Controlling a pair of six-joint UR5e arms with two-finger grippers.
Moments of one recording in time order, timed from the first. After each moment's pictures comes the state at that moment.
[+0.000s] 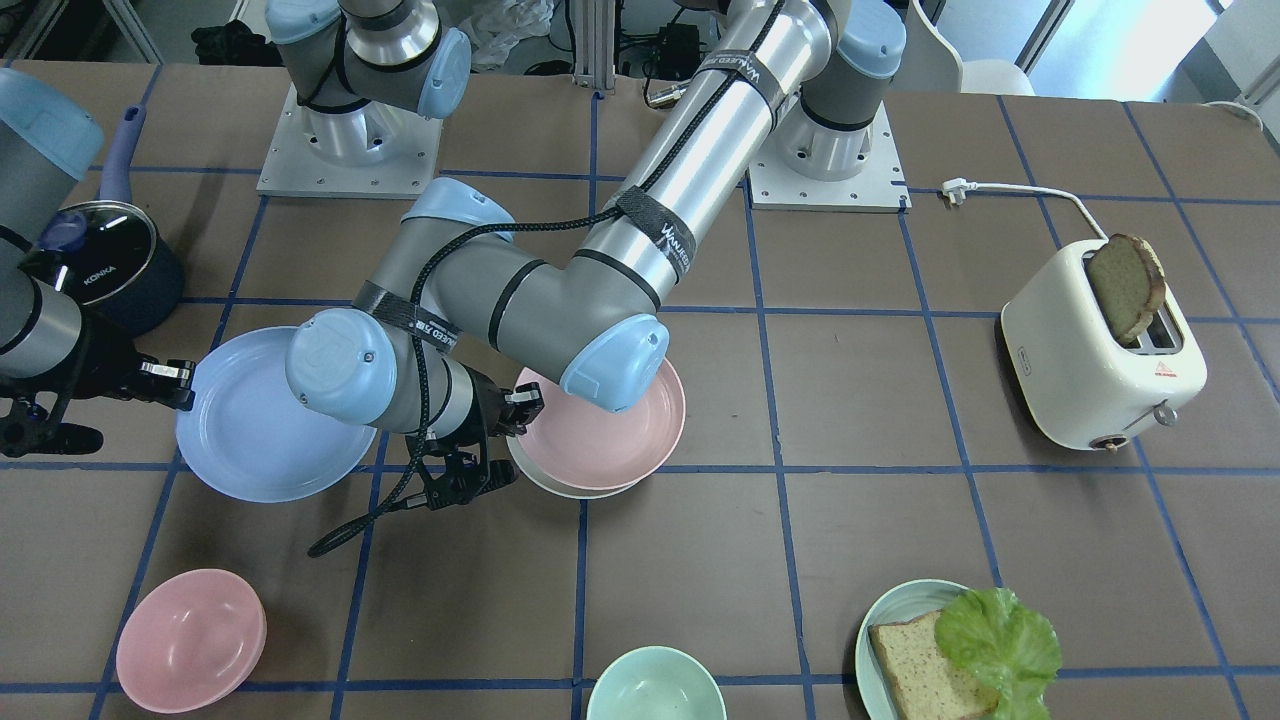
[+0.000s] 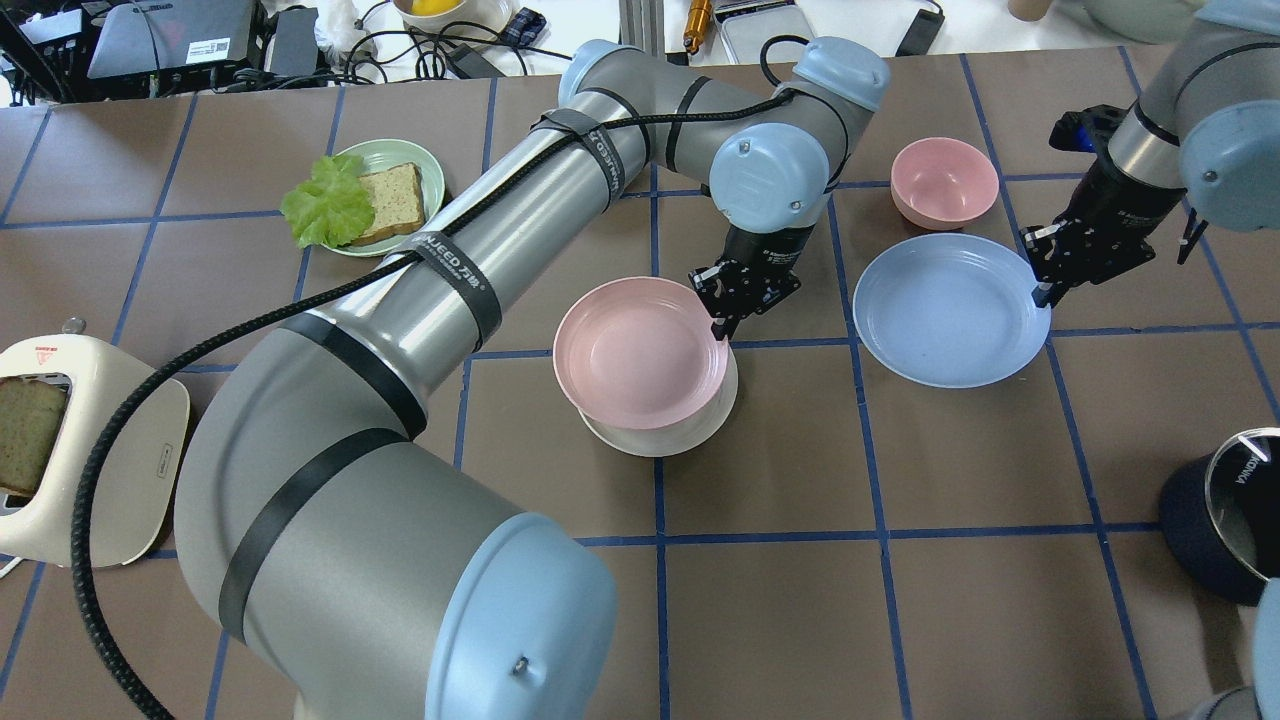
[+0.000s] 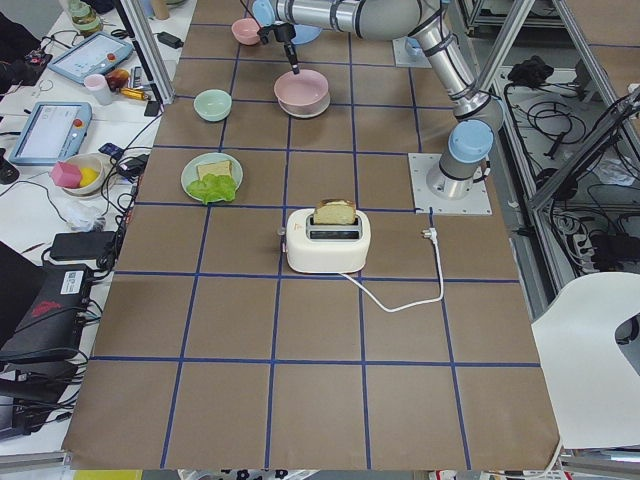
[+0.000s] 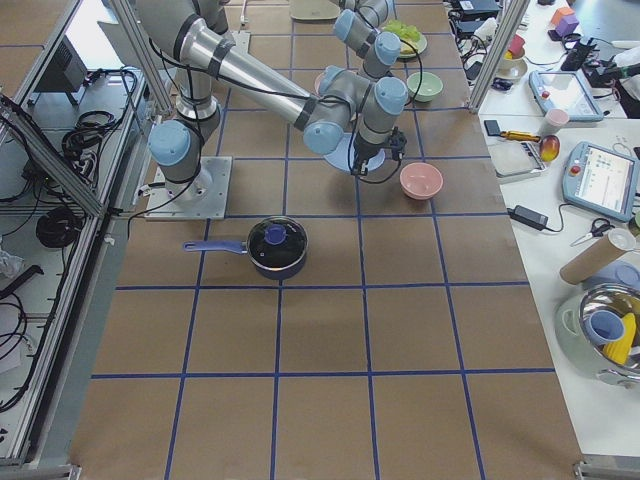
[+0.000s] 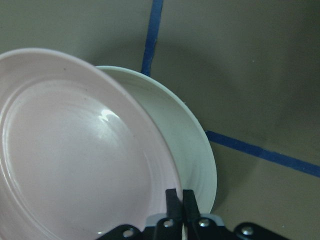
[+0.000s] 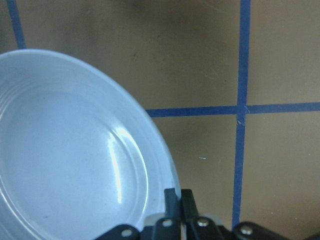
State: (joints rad) left arm -2.13 -2.42 -0.93 -1.75 1.67 -0.85; right arm 1.22 -1.31 1.72 -1.80 -1.54 -0.30
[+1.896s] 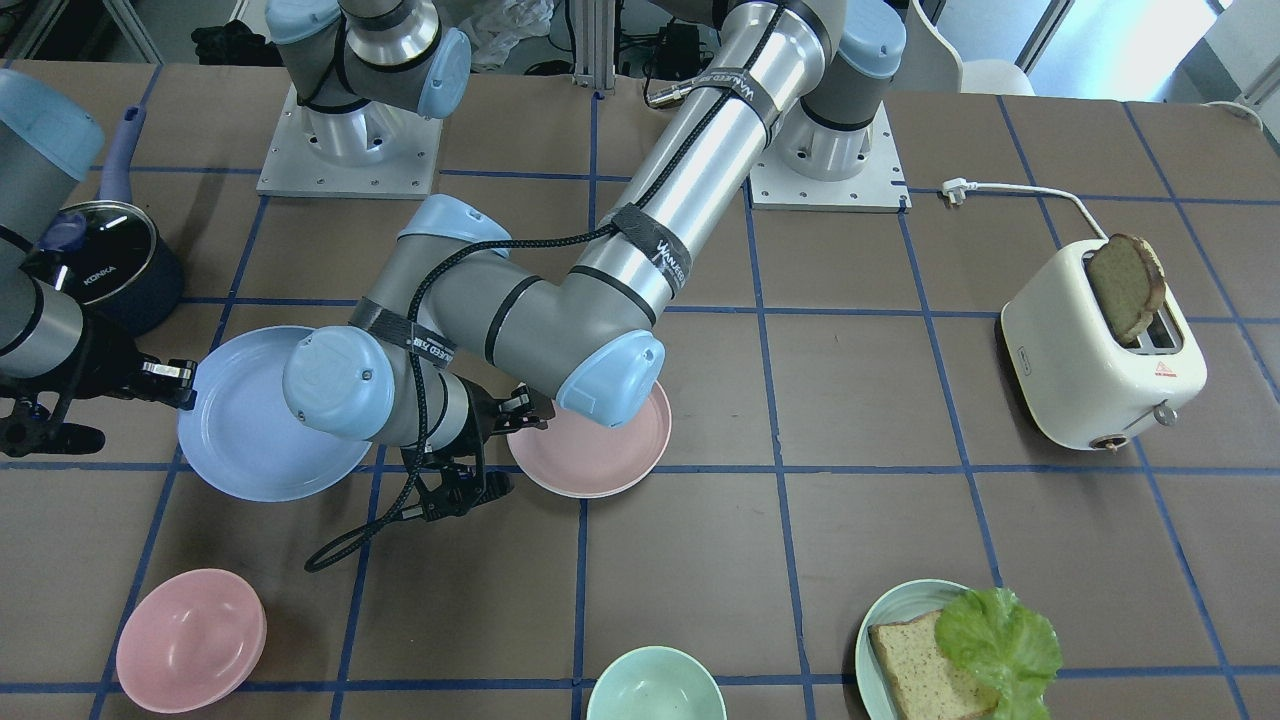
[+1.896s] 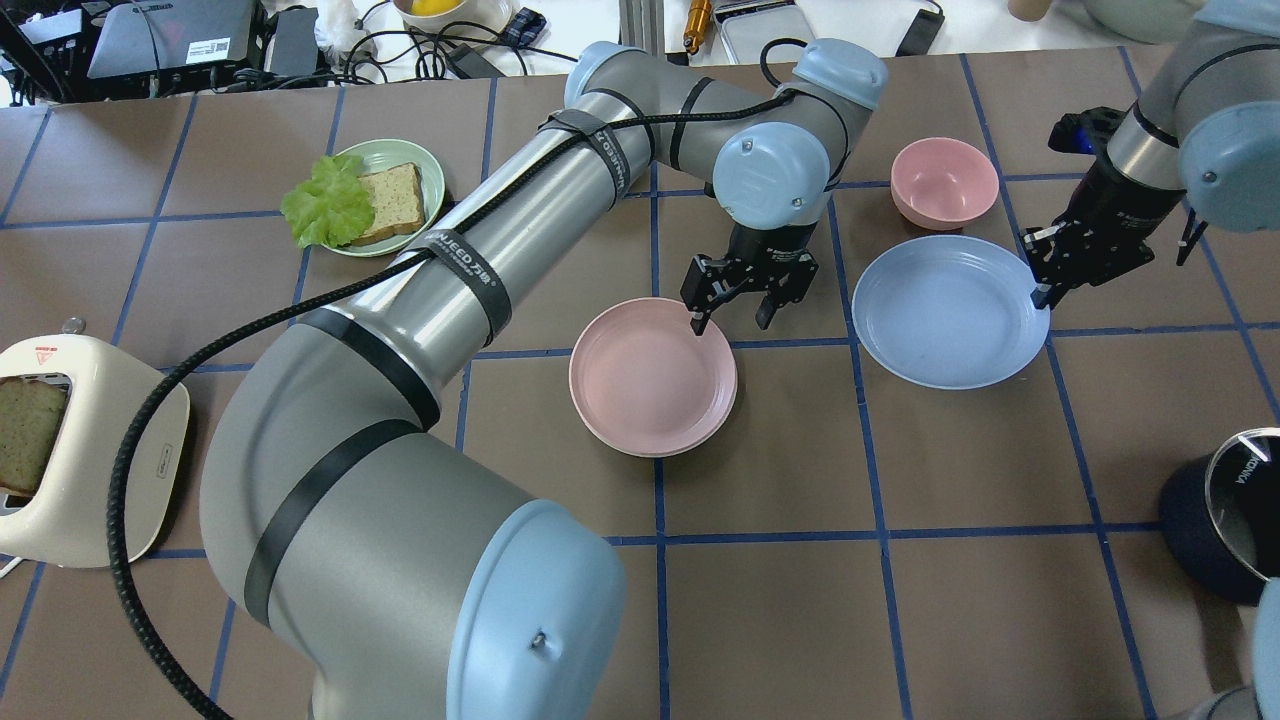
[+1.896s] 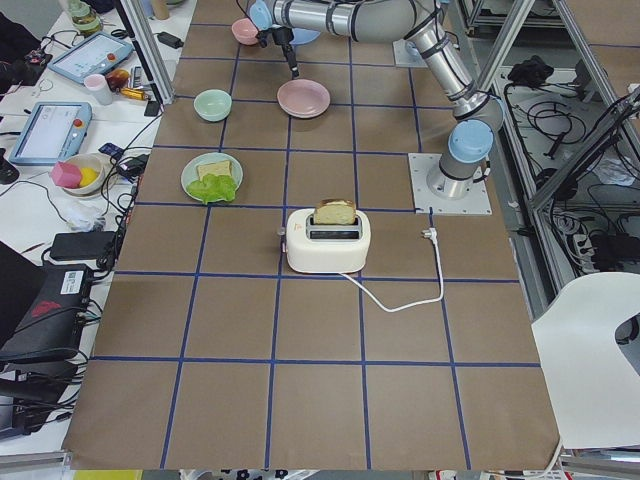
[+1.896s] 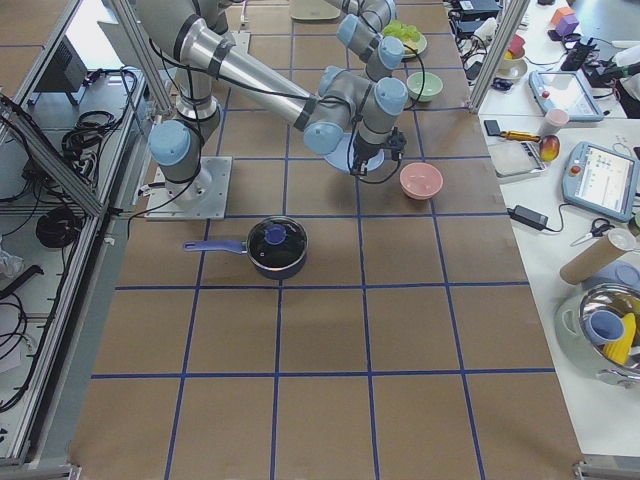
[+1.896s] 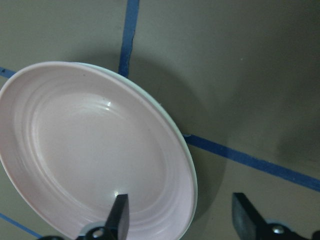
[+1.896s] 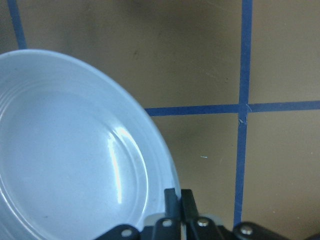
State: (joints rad) left arm -2.12 -2.44 -0.89 -1.75 1.66 -0.84; right arm 1.22 -1.31 1.73 -1.79 -1.54 -0.30
